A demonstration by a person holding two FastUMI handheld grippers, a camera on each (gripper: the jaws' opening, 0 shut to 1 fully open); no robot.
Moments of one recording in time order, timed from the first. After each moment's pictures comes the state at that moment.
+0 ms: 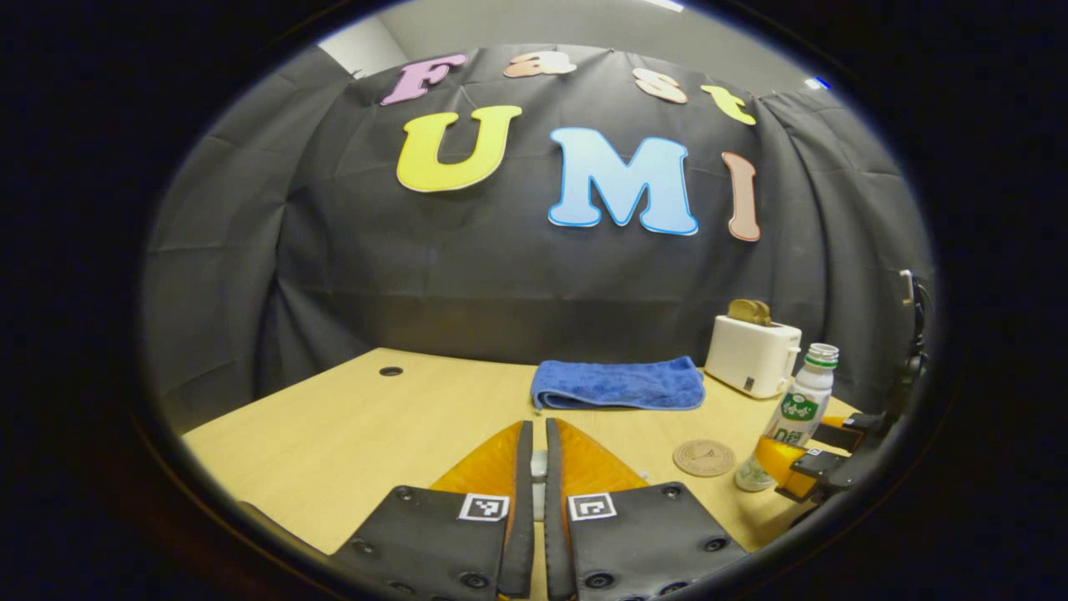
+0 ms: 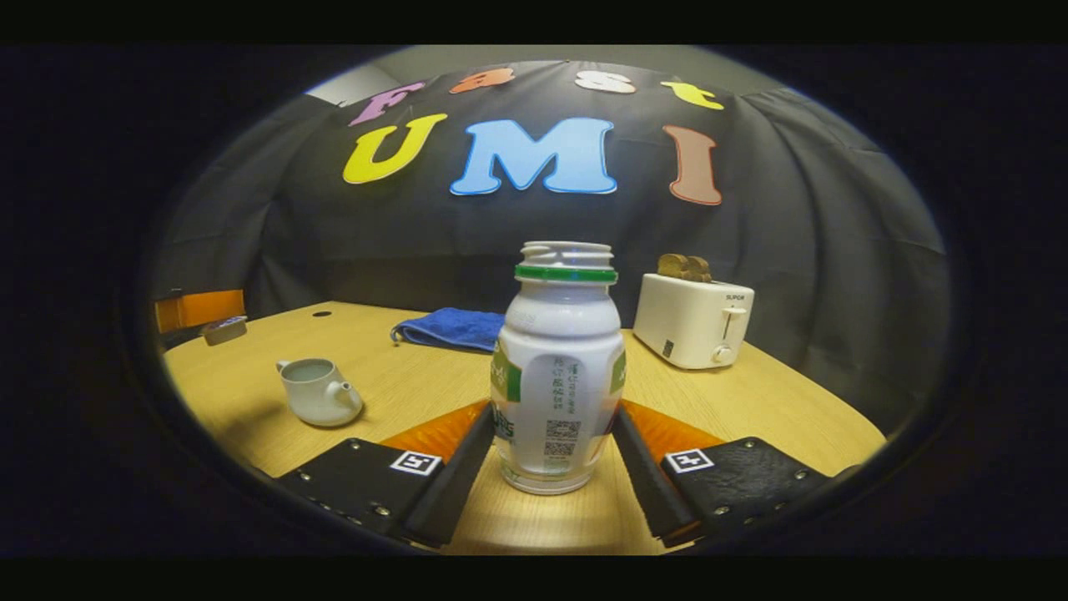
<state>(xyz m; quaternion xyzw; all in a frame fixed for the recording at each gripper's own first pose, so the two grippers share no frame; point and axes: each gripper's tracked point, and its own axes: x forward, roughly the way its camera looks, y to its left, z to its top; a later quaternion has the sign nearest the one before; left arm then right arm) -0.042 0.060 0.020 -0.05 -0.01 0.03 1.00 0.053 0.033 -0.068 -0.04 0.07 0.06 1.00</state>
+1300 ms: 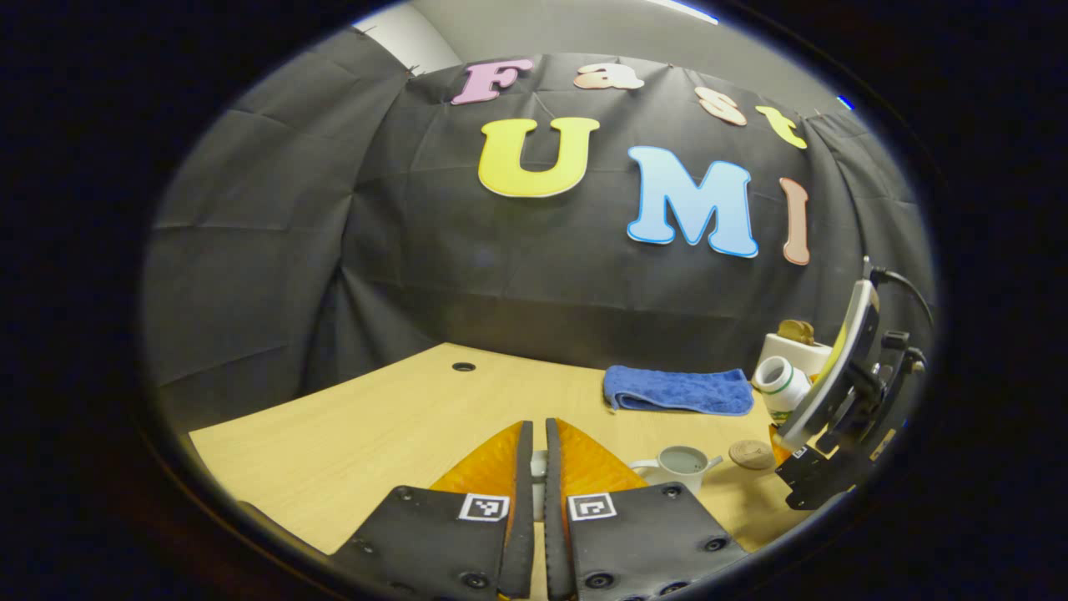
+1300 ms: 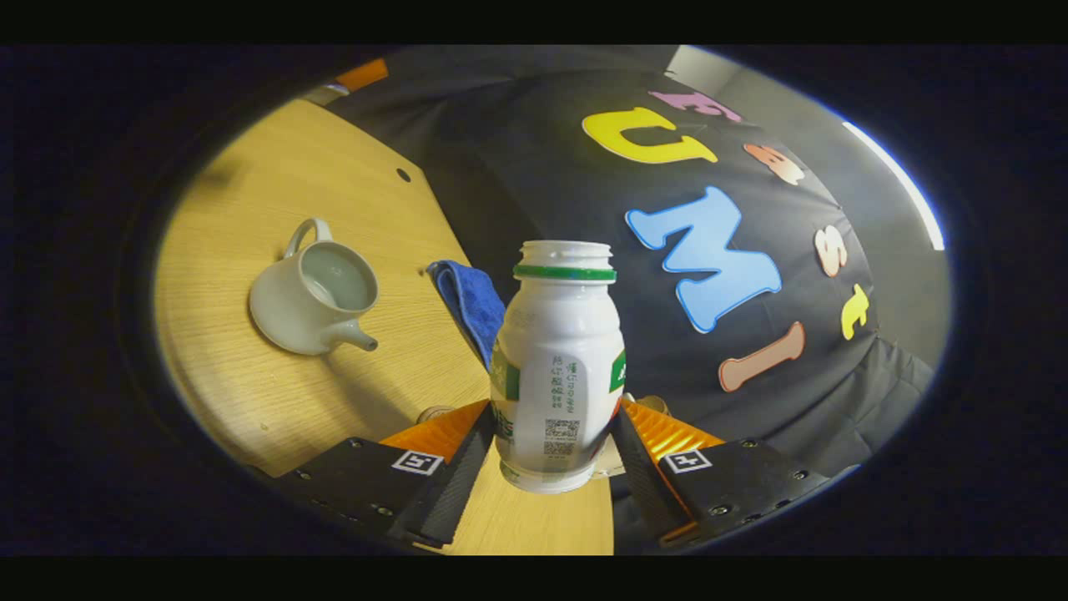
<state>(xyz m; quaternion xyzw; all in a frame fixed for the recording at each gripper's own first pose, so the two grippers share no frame) -0.095 0.167 0.012 -0.10 -0.02 0.10 0.99 0.071 0.110 -0.021 -0.54 0.00 0.01 0.84</state>
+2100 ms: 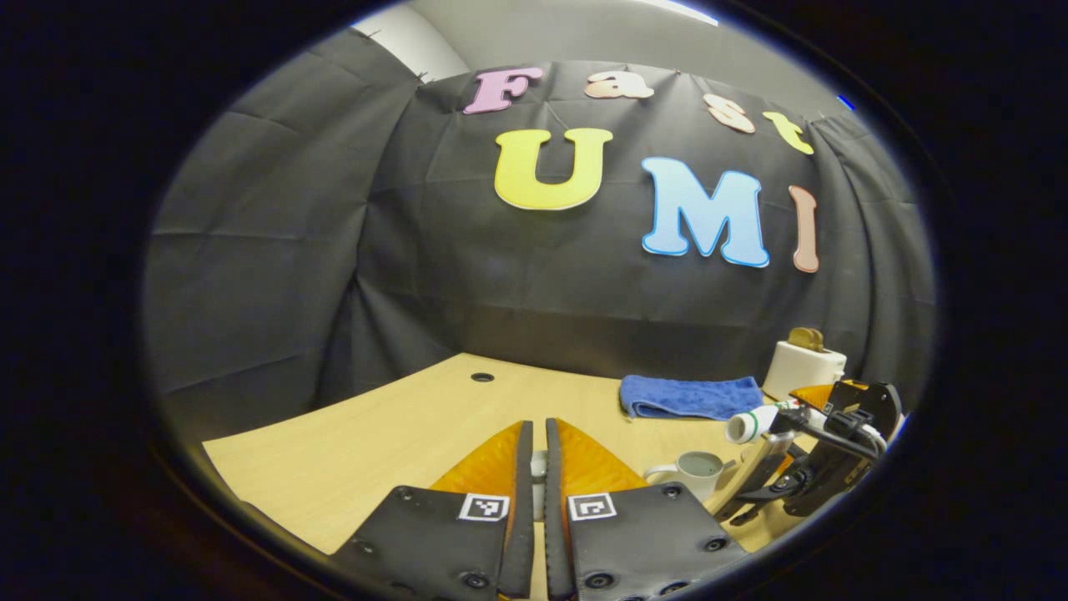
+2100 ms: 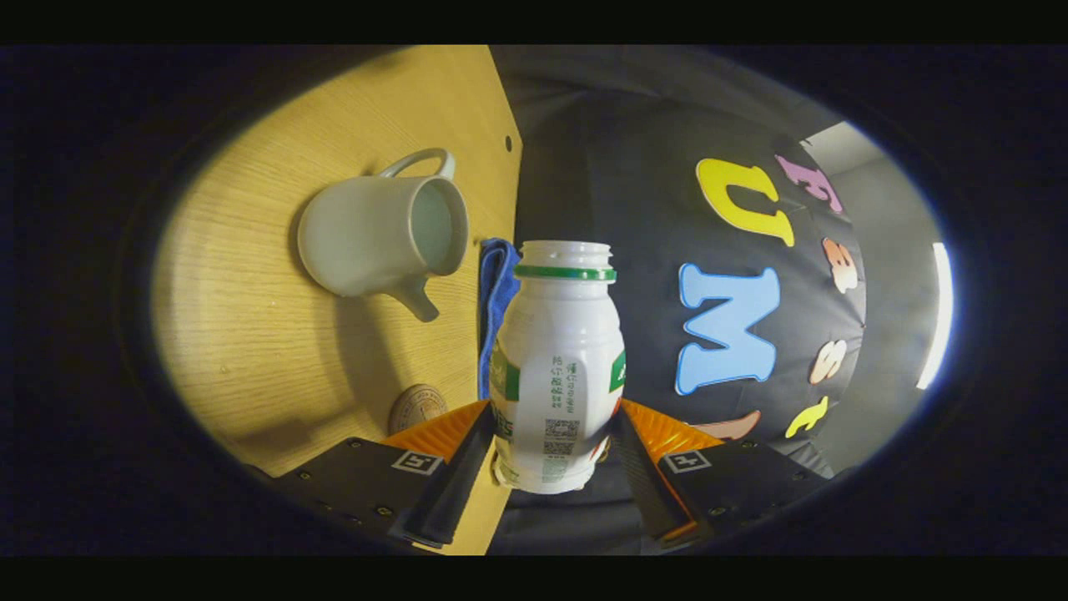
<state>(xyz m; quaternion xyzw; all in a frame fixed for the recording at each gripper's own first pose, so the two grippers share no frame) -0.109 0.186 0.022 -0.09 -0.03 0.12 0.99 0.080 0.125 -0.028 -0.71 -0.02 0.00 0.70</state>
